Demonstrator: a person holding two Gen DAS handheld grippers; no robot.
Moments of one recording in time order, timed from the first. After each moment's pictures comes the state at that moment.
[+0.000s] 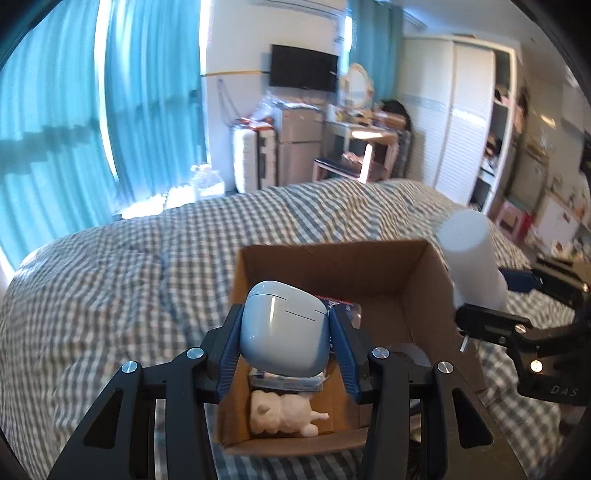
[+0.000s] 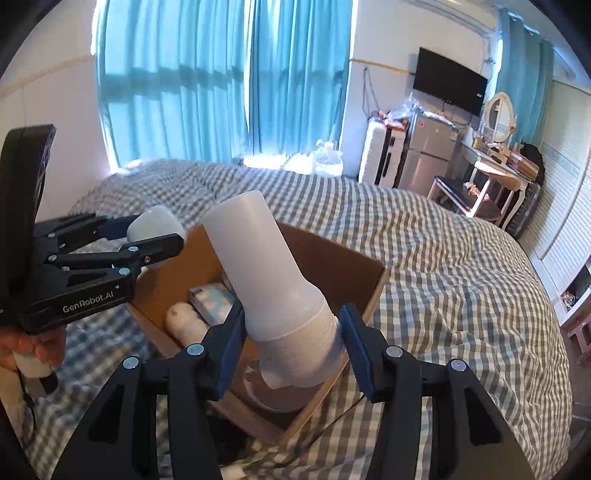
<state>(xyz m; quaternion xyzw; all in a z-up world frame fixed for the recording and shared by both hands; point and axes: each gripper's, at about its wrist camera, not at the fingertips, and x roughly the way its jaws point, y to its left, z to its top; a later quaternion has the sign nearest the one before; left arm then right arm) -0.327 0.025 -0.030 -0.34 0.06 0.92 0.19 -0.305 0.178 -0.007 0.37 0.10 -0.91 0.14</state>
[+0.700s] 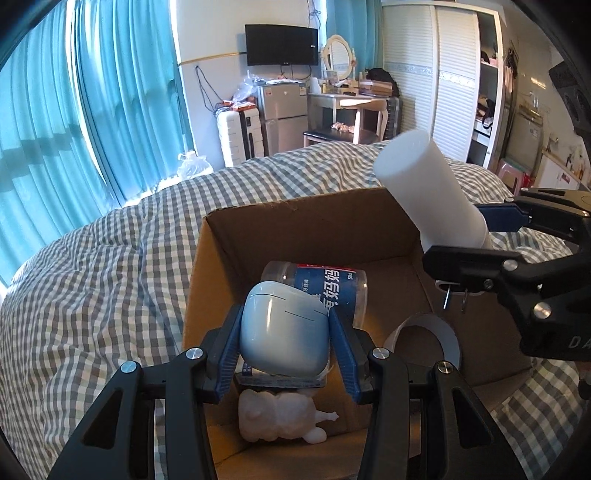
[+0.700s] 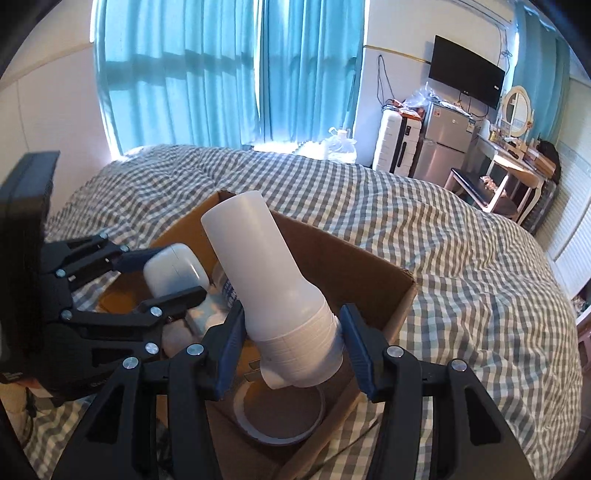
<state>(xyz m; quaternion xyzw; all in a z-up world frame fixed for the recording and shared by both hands) -0.330 0.048 -0.075 -0.36 0.11 0.90 0.19 -0.341 0.178 -0.031 0.38 0.08 -0.91 0.16</state>
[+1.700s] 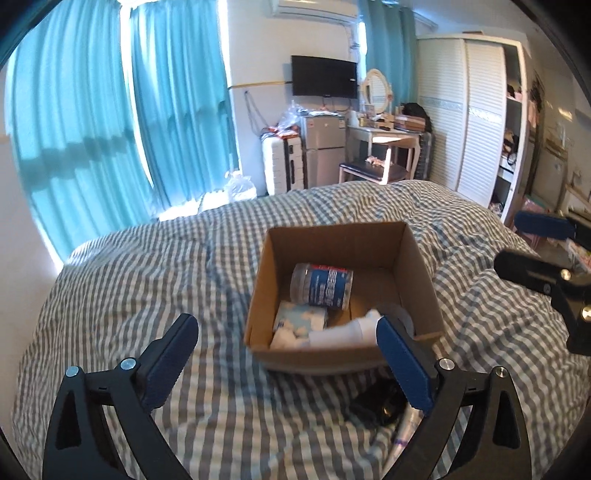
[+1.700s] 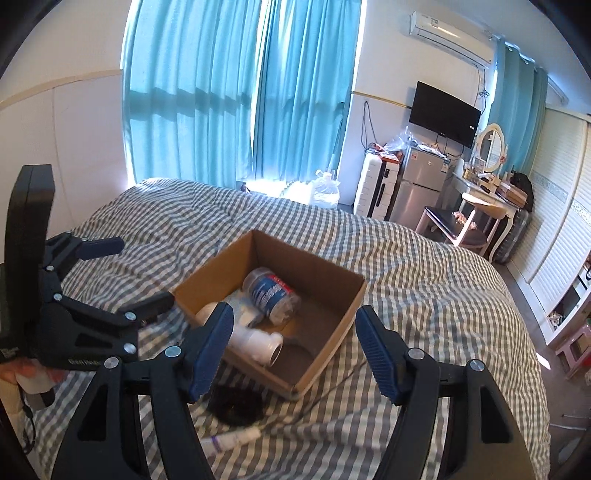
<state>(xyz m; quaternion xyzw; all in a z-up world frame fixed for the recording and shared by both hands) -0.193 -0.003 0.012 -0.32 0.07 0.94 0.11 -0.190 0.183 0.061 0.31 0.10 -0.94 0.13</state>
